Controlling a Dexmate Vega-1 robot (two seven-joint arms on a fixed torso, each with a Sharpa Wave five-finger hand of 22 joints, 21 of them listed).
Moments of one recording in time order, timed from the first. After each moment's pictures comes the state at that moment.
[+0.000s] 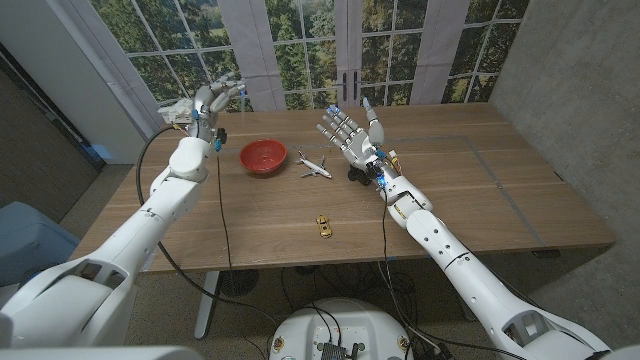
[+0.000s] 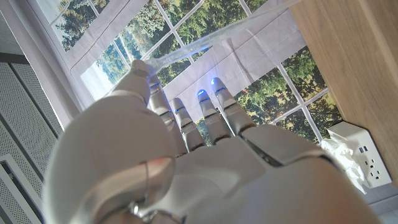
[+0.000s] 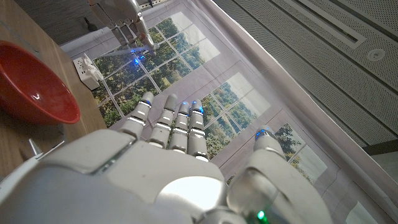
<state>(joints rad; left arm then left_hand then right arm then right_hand) 0.68 0.58 0.31 -1.28 -0.38 -0.36 0.24 1.02 0.13 0.30 -0.15 0.19 1.10 -0.09 0.25 0.28 0.45 -0.21 0.20 0.18 0.41 -0.04 0.18 0.17 0.38 0.03 0.24 0.19 -0.89 -0.23 -0.43 -1.54 1.16 0.09 0.38 0.35 0.06 0.29 -0.13 0.22 0.46 0.07 0.22 0.22 0.33 0.04 0.20 0.41 0.28 0.02 0.25 0.74 0.15 0.18 0.36 0.20</state>
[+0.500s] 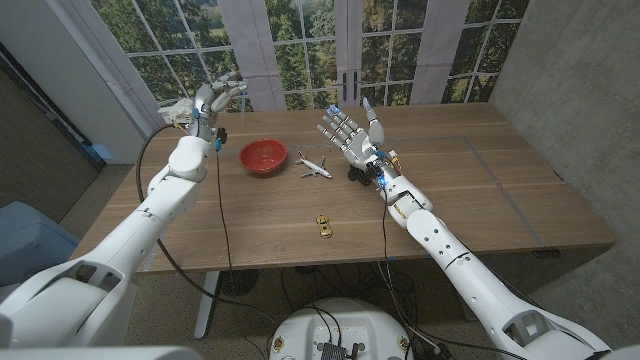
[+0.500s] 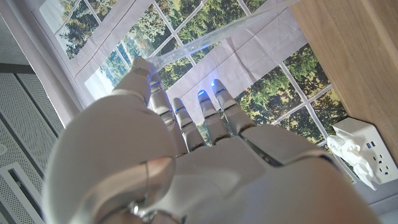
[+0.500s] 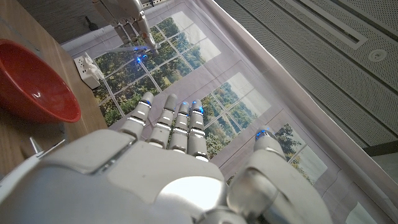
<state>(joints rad) 0.69 0.60 0.31 -1.32 -0.35 -0.34 0.25 1.02 0.13 0.32 -0.17 0.19 1.12 -0.07 0.25 0.28 0.46 -0.22 0.20 0.18 0.40 -0.04 0.18 0.17 0.38 0.01 0.24 0.20 -0.89 -0.24 -0.43 -1.54 1.15 0.09 0.37 0.33 0.05 0.29 -0.13 0.22 0.46 0.07 0.22 0.22 0.33 0.04 0.20 0.41 0.28 0.02 0.25 0.73 0.15 0.18 0.36 0.20</state>
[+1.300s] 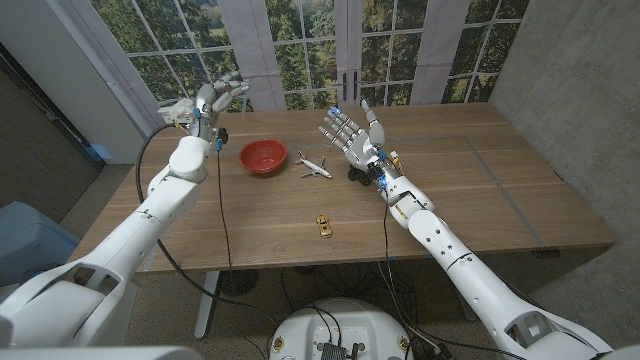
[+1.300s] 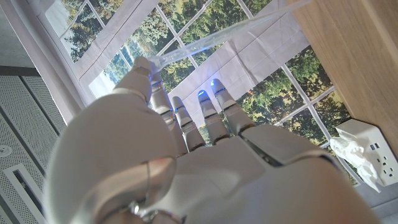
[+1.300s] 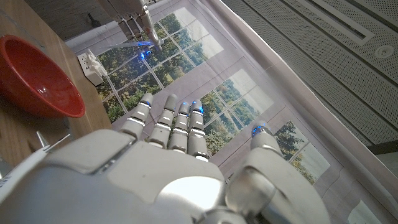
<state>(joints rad) 0.71 0.60 0.31 -1.33 -0.36 -0.34 0.25 1.04 0.13 0.32 -0.17 0.18 1.12 -0.06 0.25 0.28 0.47 -0.21 0.20 0.18 0.40 -0.04 0.18 0.17 0.38 0.01 0.24 0.20 -0.90 -0.25 -0.43 -1.55 1.16 0.08 0.35 0.38 0.09 0.33 -0.16 0.25 0.46 0.07 0.22 0.22 0.33 0.03 0.20 0.41 0.28 0.01 0.25 0.73 0.16 0.15 0.36 0.20</state>
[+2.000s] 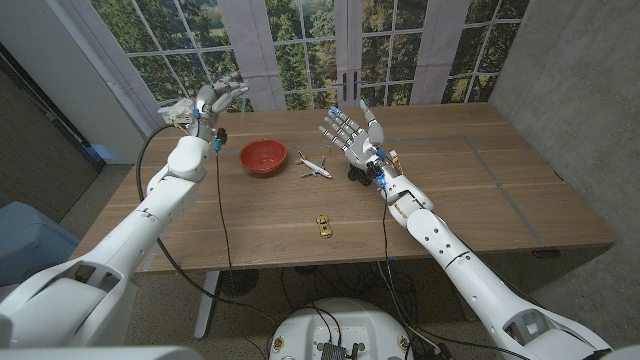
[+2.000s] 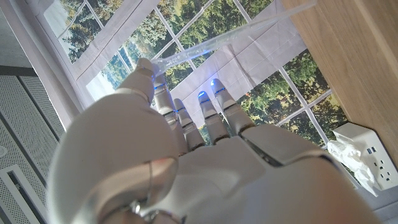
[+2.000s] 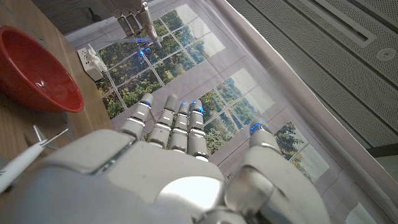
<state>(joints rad) 0.69 0.60 0.31 -1.31 -0.37 -0.35 0.22 1.06 0.11 0.31 -0.17 0.18 1.00 -0.02 0.25 0.39 0.43 -0.18 0.19 0.18 0.38 -0.05 0.18 0.17 0.38 0.02 0.24 0.20 -0.88 -0.24 -0.43 -1.53 1.13 0.10 0.34 0.39 0.09 0.33 -0.17 0.26 0.46 0.07 0.22 0.22 0.33 0.03 0.20 0.41 0.28 0.01 0.25 0.73 0.16 0.16 0.35 0.20</state>
